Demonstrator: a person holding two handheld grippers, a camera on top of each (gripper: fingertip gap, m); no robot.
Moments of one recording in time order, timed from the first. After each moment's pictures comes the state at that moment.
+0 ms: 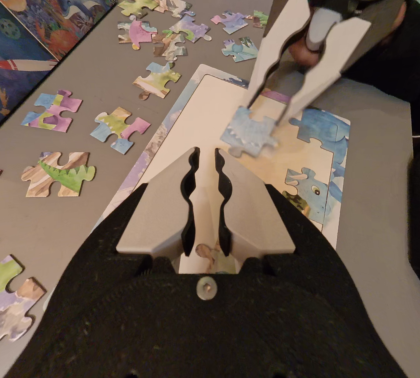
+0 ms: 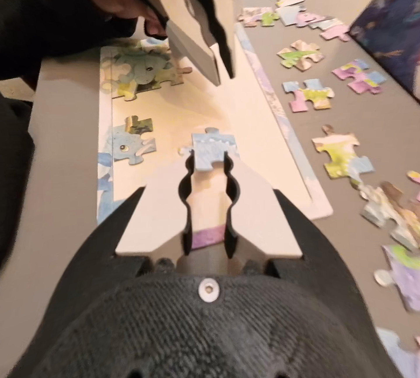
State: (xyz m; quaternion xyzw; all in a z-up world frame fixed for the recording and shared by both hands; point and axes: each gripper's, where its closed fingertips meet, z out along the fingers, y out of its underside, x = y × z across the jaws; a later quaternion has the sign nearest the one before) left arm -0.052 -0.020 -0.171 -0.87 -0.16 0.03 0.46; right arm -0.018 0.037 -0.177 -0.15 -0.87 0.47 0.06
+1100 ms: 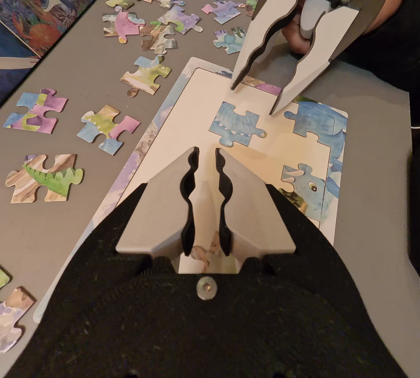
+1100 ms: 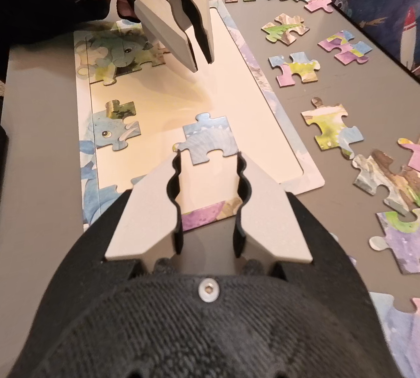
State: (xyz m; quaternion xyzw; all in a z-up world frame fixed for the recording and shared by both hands) left arm -0.046 -0.016 -0.177 -0.88 -0.14 0.02 0.45; right arm -0.023 0.054 -0.191 -0.18 -0.87 0.45 0.07
